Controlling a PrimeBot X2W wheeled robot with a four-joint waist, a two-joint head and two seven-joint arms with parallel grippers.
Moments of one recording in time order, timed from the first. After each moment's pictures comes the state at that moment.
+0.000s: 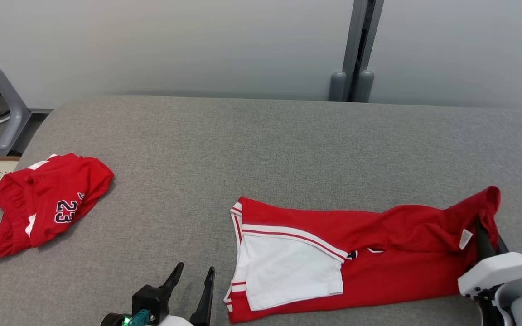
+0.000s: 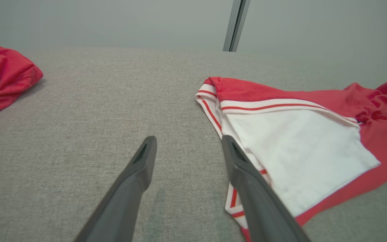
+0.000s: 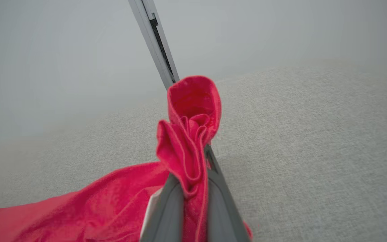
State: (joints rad) left arm -0.07 0.05 -0.32 0.51 -0.27 -0.03 -0.26; right arm -0.32 -0.15 -0.08 0.79 0.40 0.13 -0.26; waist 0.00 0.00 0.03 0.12
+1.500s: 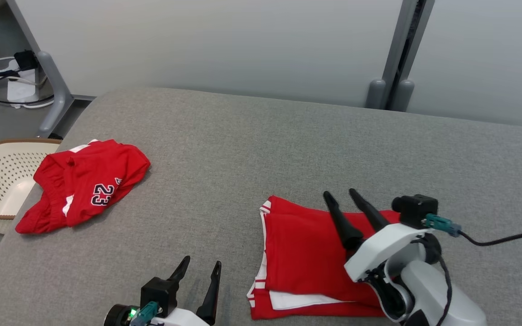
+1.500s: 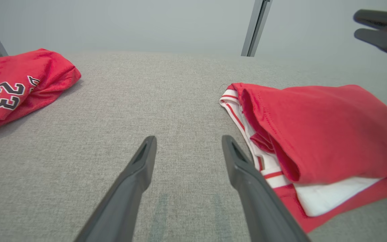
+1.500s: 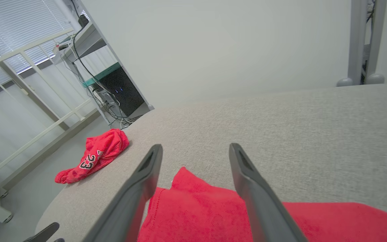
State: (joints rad) left arm -0.11 0.05 -0.37 0.54 -0.28 -0.01 -0.26; right arm -0.50 -0.05 0.60 0.74 0.77 0.13 -0.26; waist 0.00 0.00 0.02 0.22
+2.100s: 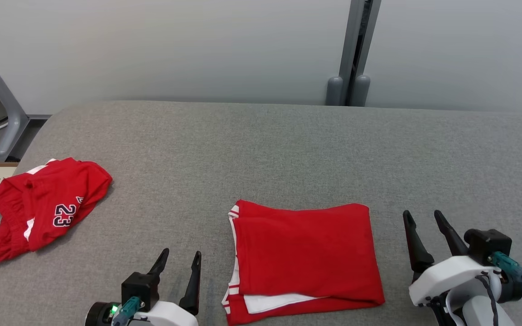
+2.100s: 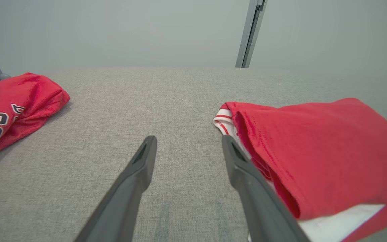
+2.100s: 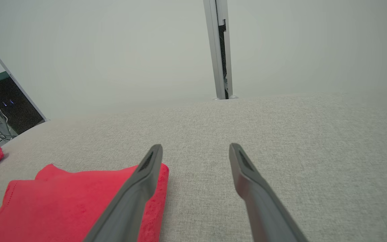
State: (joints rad) left arm -0.11 0.05 -0.28 0.52 -0.25 0.01 -0.26; right arm -0.28 -0.05 0.08 0.62 0.29 0.13 -0.26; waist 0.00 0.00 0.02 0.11
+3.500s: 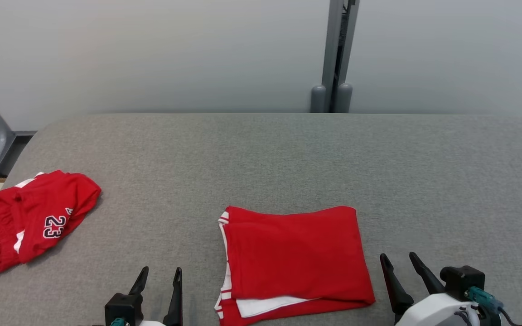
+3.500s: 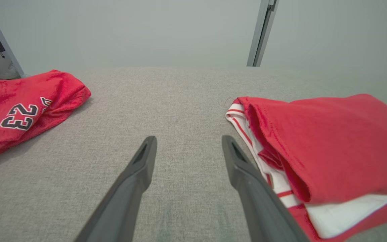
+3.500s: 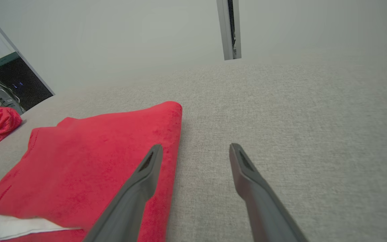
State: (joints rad) left arm -0.01 0.05 -0.18 0.45 -0.19 0.04 -0.26; right arm -0.14 -0.05 0.18 0.61 0.34 0.13 -0.26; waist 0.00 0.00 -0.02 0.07
